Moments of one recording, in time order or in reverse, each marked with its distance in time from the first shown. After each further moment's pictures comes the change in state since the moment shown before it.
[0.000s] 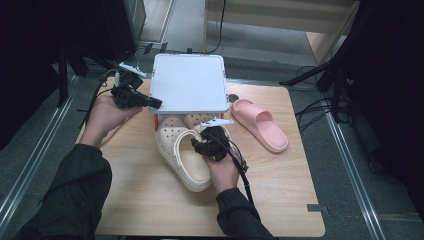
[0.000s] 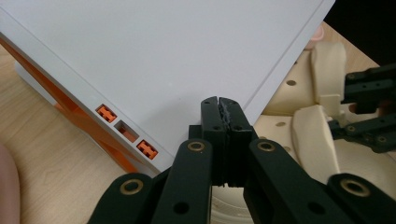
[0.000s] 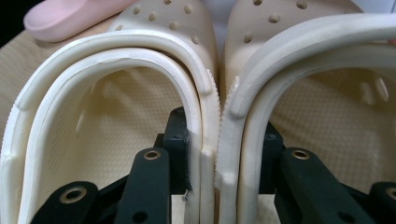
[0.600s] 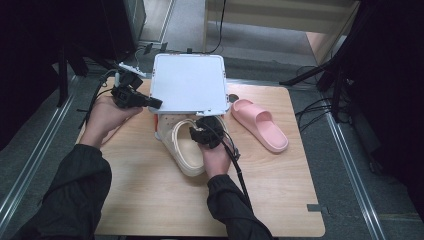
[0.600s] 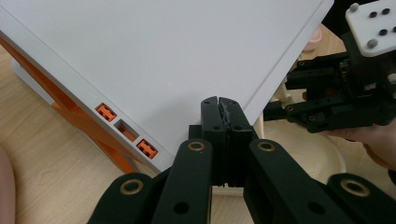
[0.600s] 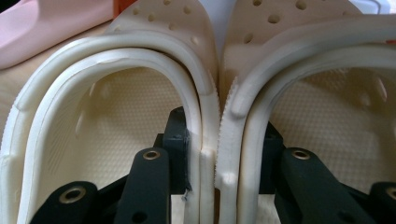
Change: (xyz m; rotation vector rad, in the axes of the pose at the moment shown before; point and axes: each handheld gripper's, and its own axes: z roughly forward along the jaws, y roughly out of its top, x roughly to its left) left arm 0.001 -0.001 0.000 -0.005 -0.009 -0.011; right arm -0.013 0.018 0.043 -0.043 -0.076 0.032
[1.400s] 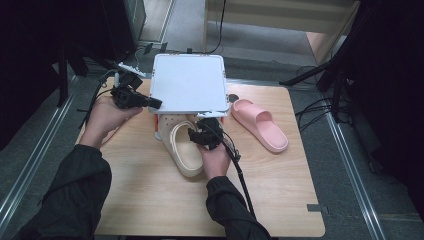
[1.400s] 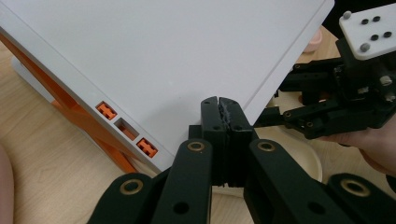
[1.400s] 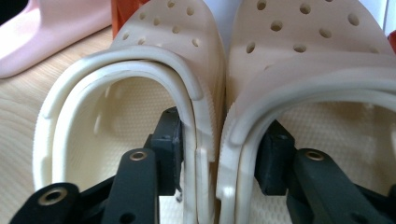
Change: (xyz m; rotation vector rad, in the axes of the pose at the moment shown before) left arm 0.000 -0.001 0.000 -0.001 0.001 -0.011; right arm -0.003 -0.006 0.004 -0.016 0.028 0.037
